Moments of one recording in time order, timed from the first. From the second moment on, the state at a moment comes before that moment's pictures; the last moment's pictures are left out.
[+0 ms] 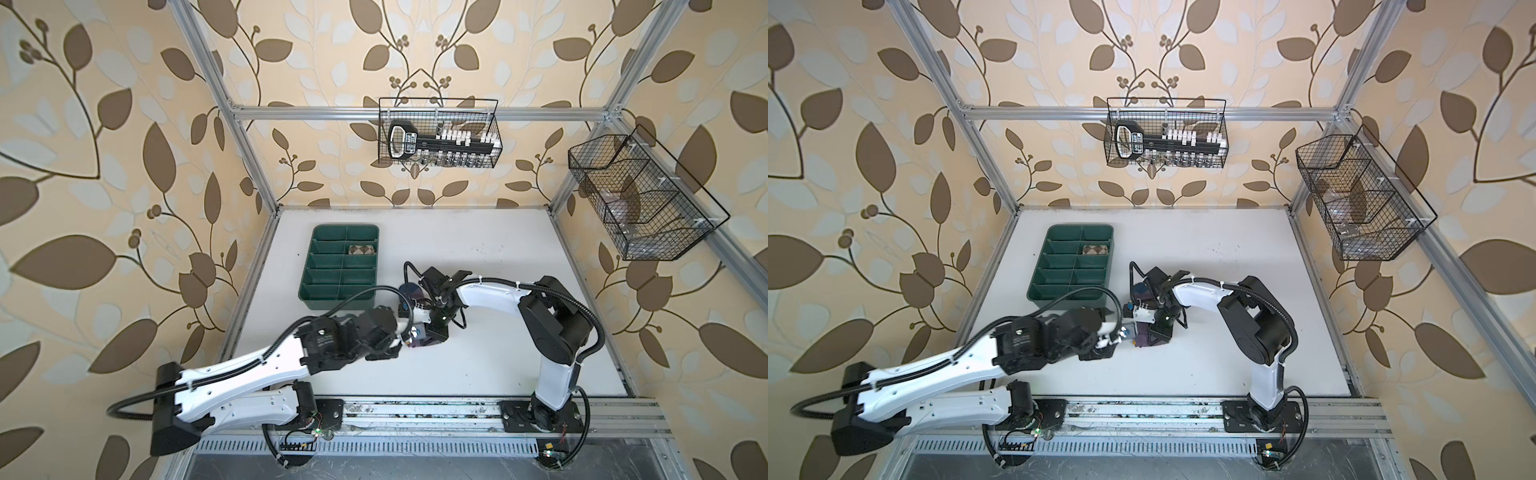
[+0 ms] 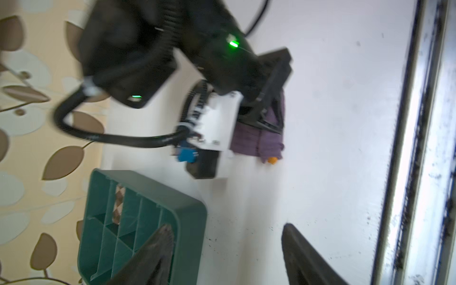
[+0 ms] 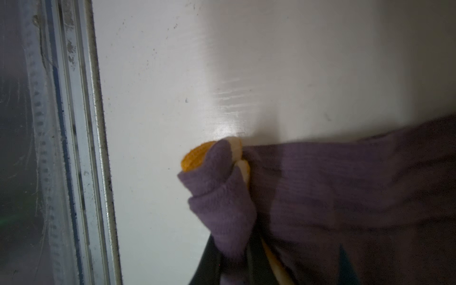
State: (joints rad) left arm -1.16 1.05 0.86 -0.75 -0.31 0.47; right arm 0.70 1.91 1.18 -0.78 -0.49 -0.65
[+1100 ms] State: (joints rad) left arm -1.12 1.69 0.88 -0.30 -0.37 0.47; right arm 0.61 1.67 1.05 -0.69 -0.40 -0.63
